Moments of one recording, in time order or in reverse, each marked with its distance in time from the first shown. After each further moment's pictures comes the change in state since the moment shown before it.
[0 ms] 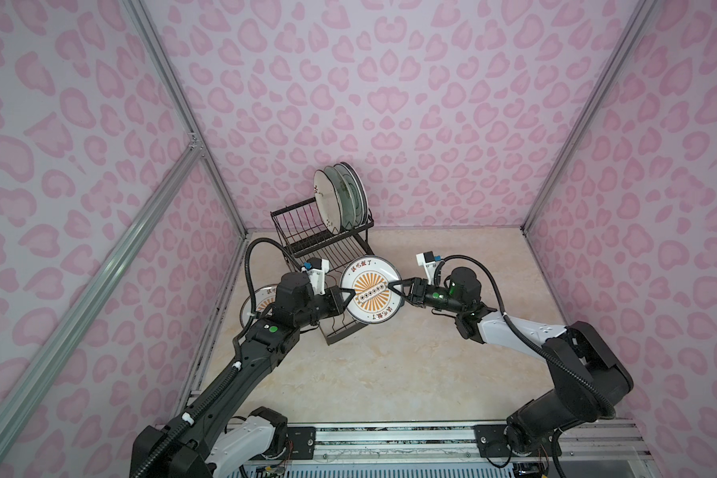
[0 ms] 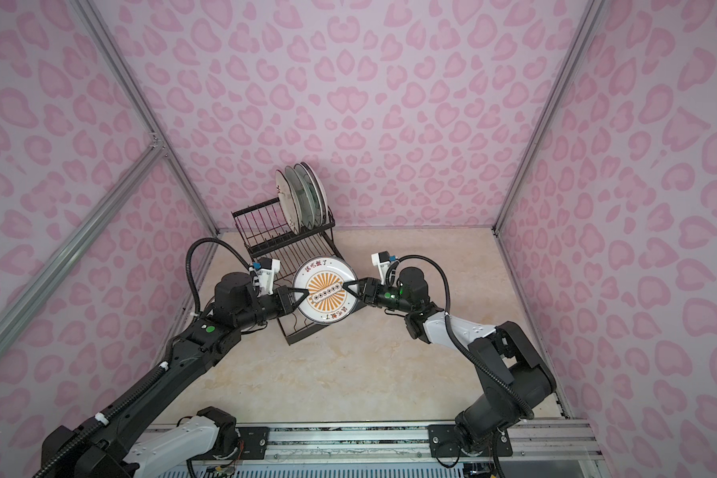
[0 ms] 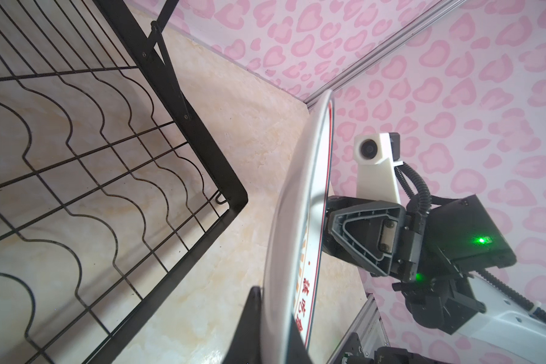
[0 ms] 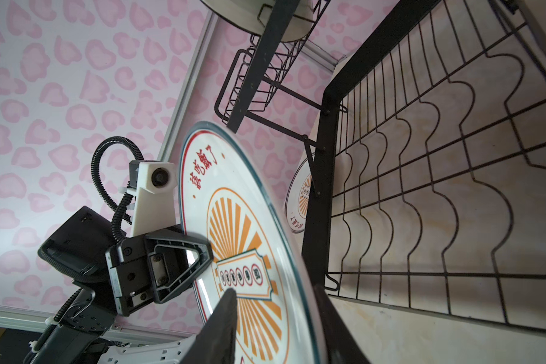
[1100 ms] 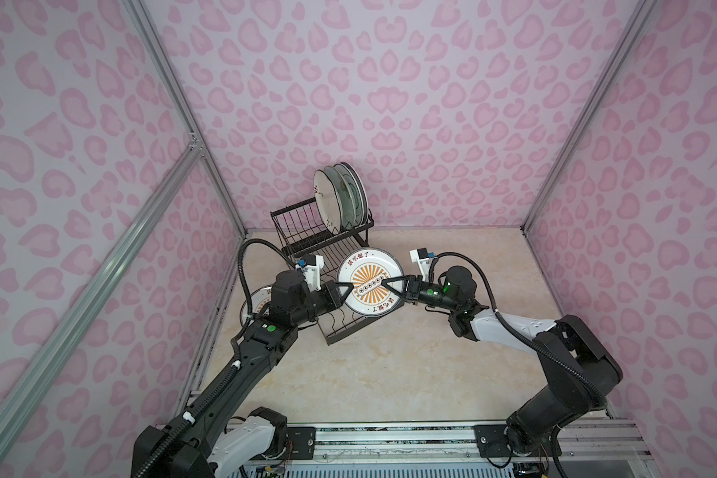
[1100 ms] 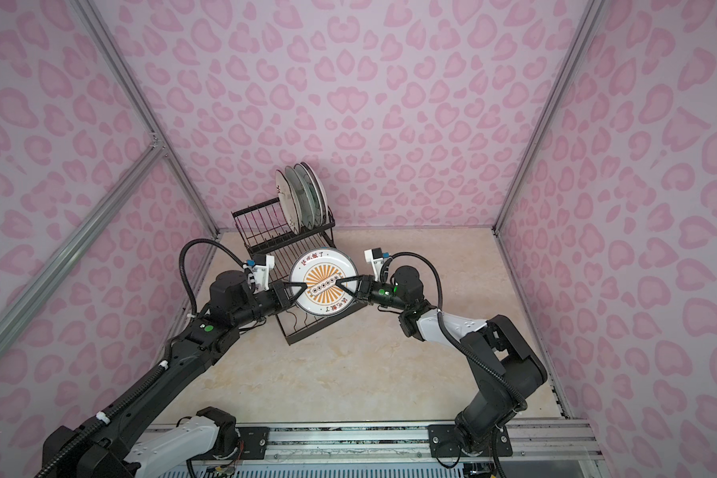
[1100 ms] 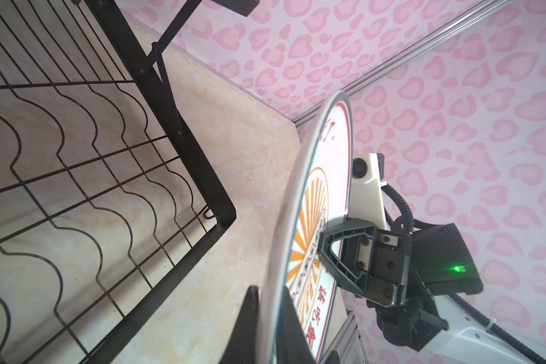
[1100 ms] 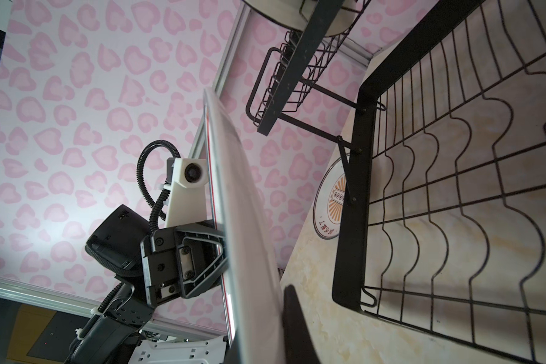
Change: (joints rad) left arm 0.023 0.009 -0.008 0.075 0.019 -0.081; right arm 0.036 0.051 0.045 0.110 -0.018 0.100
